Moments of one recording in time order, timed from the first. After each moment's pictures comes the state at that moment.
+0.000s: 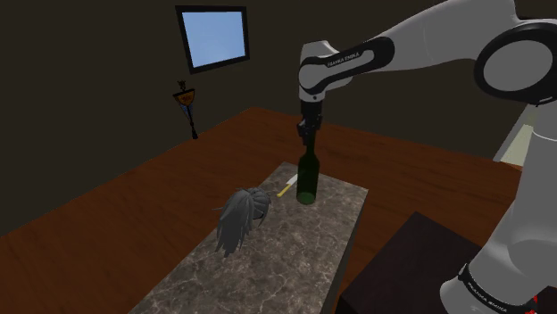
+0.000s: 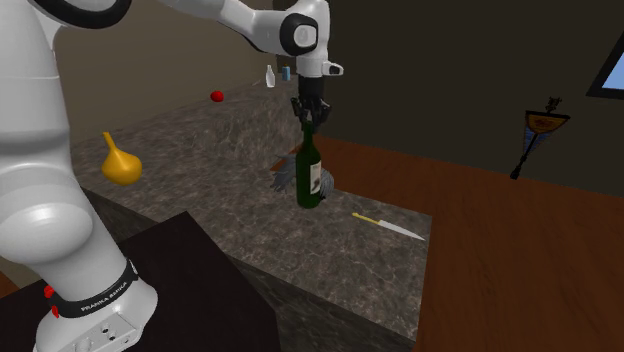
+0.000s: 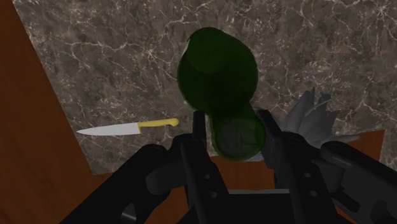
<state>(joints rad) 0.07 0.26 -0.06 -1.73 0.04 1.96 -0.18</state>
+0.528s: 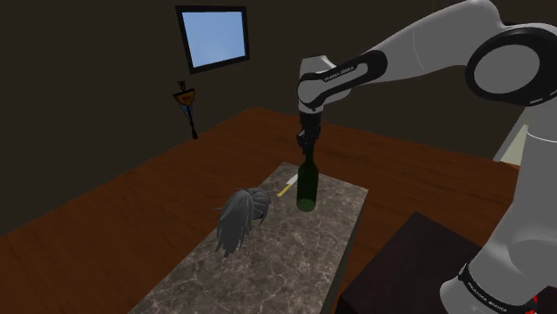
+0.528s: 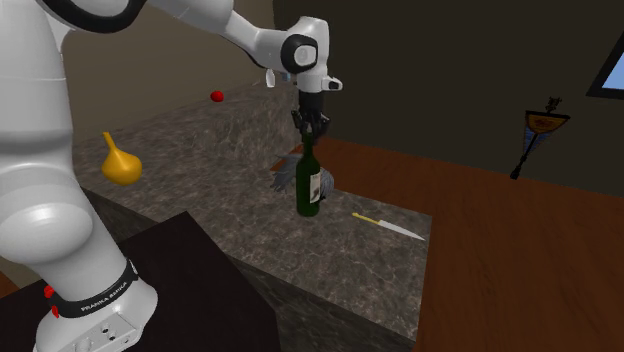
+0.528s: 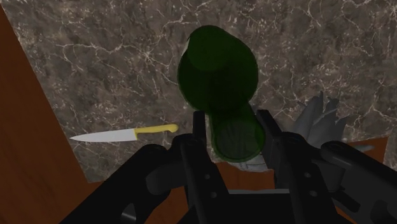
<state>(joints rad) 0.07 0.29 -0.06 -1.79 0.04 2.05 -0.19</state>
